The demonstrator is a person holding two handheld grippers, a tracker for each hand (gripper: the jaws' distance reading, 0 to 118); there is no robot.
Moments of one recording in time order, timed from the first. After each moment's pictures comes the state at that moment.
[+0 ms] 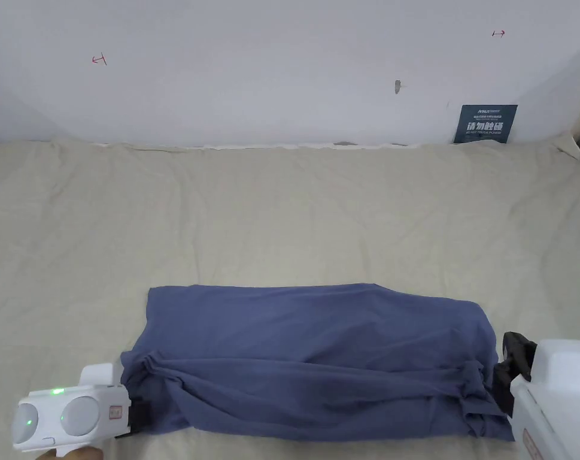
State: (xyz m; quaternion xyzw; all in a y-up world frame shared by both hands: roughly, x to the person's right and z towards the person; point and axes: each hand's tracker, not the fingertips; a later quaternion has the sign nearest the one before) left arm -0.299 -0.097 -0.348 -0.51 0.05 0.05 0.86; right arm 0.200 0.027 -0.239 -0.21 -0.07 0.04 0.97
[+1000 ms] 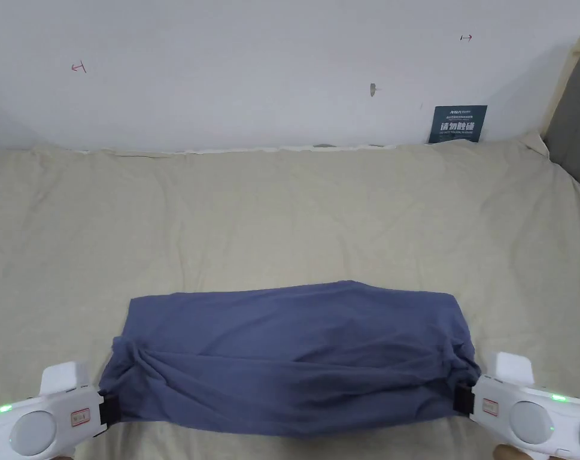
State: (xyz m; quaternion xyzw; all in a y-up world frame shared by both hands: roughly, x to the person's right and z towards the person) left arm -0.296 -0.042 -0.295 -0.43 0.04 0.09 0.90; right arm 0.257 -0.066 -0.281 -0.43 -0.07 -0.09 0.90
